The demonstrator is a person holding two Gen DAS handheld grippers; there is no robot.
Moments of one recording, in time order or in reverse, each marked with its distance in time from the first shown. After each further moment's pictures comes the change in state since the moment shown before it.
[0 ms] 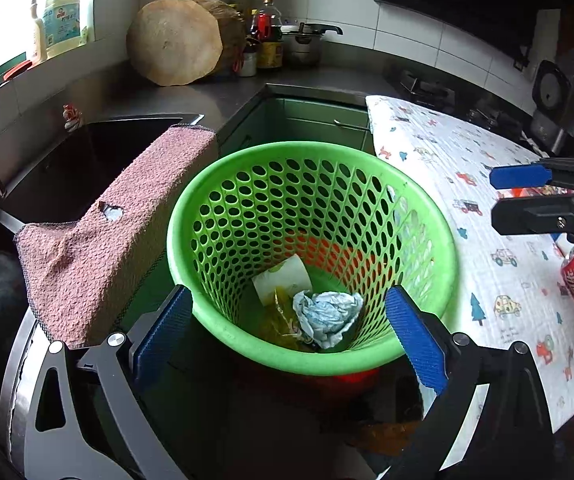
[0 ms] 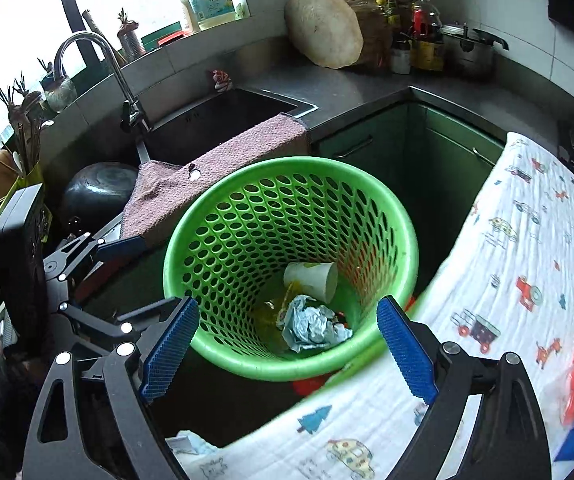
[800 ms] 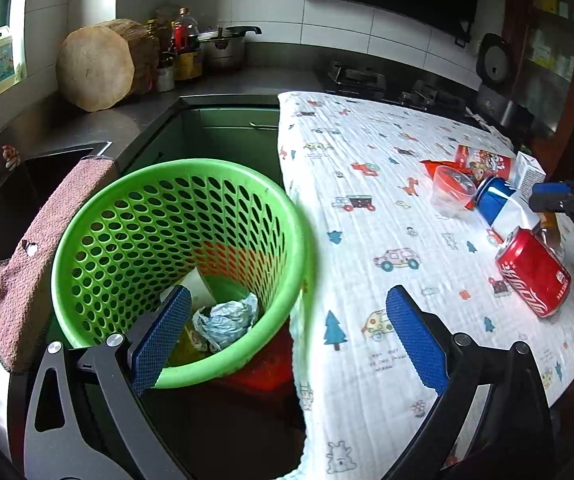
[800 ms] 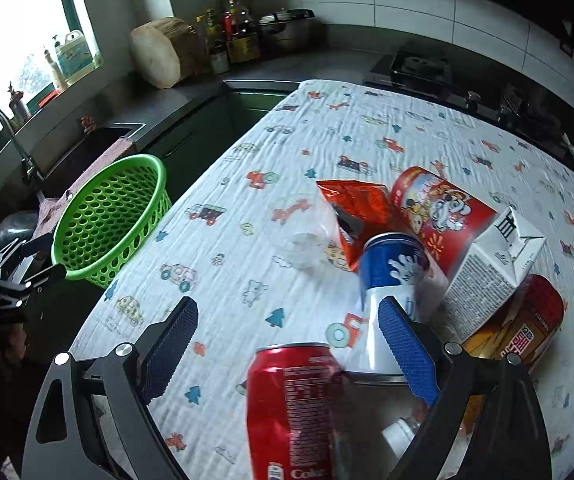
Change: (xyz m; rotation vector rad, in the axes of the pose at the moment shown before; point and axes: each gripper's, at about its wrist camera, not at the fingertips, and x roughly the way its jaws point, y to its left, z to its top) left arm -0.006 -0.122 0.007 0.117 0.010 -0.140; right arm -0.141 -0.186 -0.128 0.336 0.003 -0.278
